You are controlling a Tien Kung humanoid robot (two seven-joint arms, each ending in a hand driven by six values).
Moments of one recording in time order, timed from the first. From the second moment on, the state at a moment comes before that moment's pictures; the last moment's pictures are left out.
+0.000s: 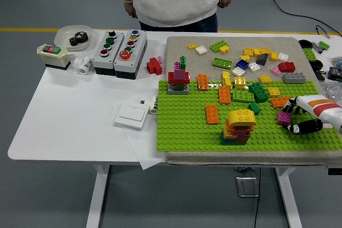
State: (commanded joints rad) left arm -0.24 0.08 -0.36 -0.31 0.78 0.20 0.32; right arm 0.51 -0.59 0.83 0.98 -1.93 -0.04 0.25
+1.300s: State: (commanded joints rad) left arm -0.24 0.08 -0.36 -0.31 0.77 0.20 0.32; right arm 0.50 -0.59 0.87 0.98 -1.93 -0.10 0.28
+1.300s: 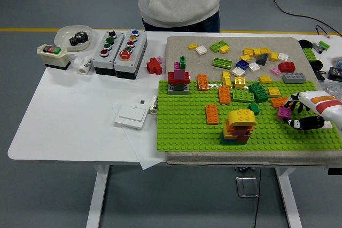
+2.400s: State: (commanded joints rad) left arm -0.23 0.08 -0.37 -0.31 0.79 0.19 0.32; right arm 0.44 -0.70 1.00 1.31 -1.89 -0.12 0.33
